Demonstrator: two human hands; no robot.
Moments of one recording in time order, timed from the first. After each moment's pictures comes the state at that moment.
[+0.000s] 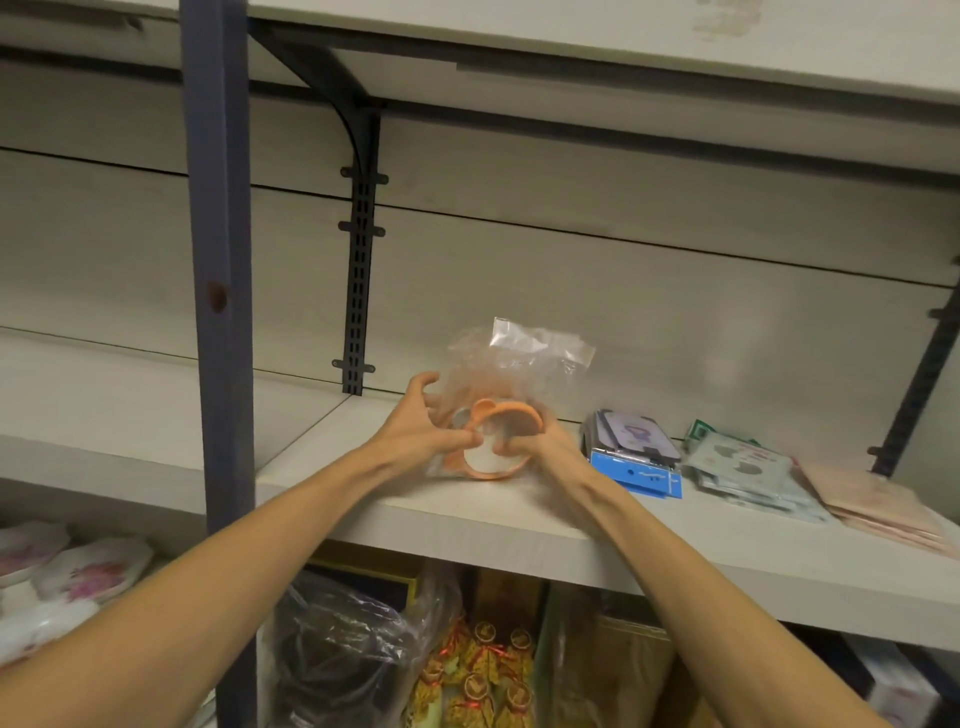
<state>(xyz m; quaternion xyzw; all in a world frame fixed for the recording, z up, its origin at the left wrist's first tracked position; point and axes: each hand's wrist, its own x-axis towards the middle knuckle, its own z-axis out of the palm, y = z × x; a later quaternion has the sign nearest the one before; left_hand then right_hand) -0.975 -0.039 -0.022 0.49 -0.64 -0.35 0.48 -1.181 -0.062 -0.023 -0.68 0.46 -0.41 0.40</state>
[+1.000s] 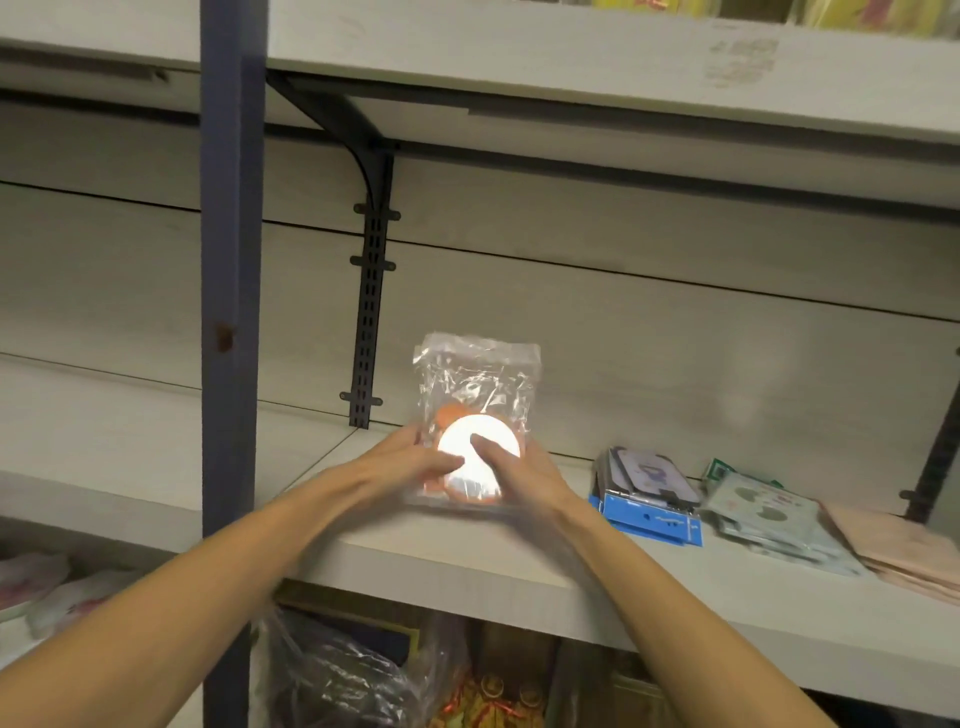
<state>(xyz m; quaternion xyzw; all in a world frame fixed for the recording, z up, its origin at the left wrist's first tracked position) -0.951 -0.052 -0.011 0.50 -0.63 -0.42 0.42 -1.144 -0.084 -0.017 -0.69 0.50 -0.40 0.34</state>
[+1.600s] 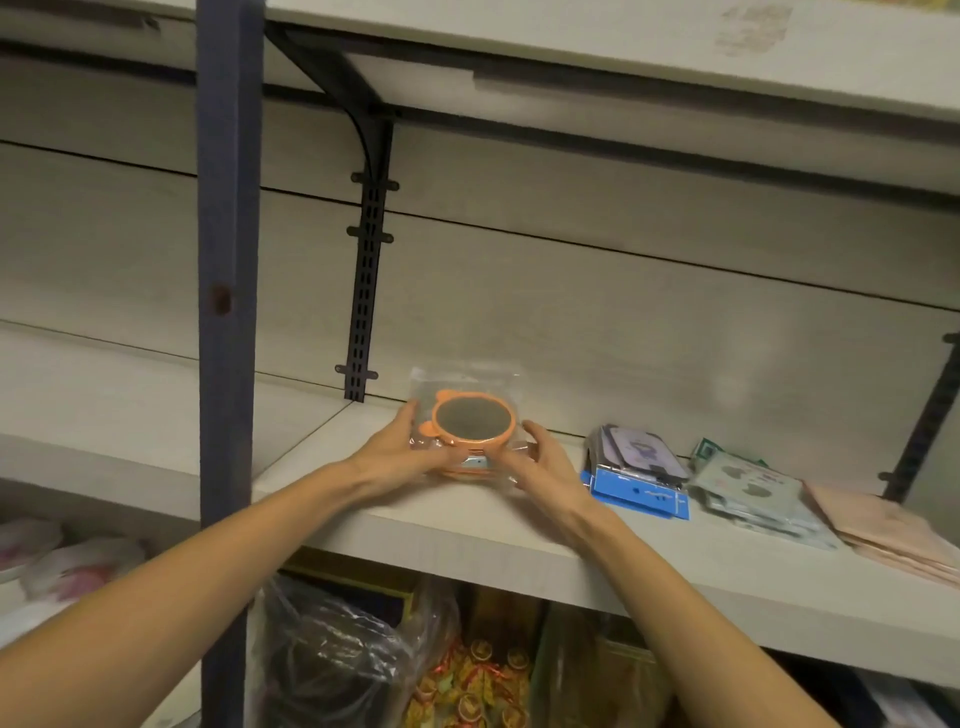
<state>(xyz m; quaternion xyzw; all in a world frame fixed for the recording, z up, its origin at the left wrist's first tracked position) -0.952 -0.047 -0.037 0.53 -0.65 -0.37 0.41 -1.171 -0.057 -0.036 -0.67 0.50 -0.41 0.37</state>
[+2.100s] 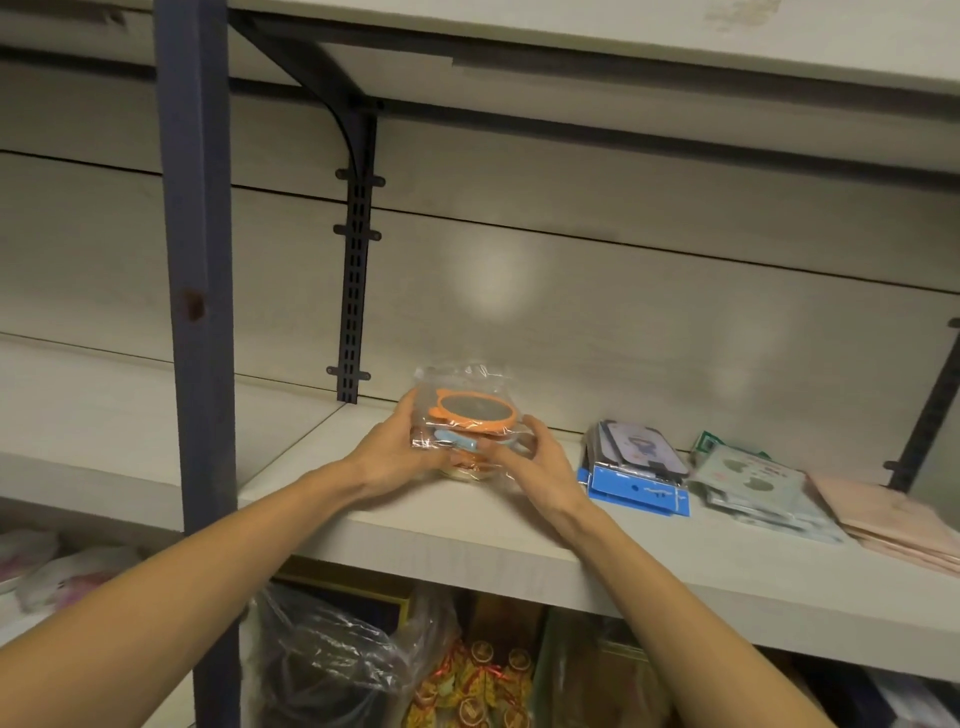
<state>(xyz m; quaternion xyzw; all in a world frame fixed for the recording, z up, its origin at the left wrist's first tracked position) -0.956 -0.062 -0.037 0.53 -0.69 -0.29 0.40 -1.172 -0.069 -0.043 -0.66 0.48 -0.45 0.36</state>
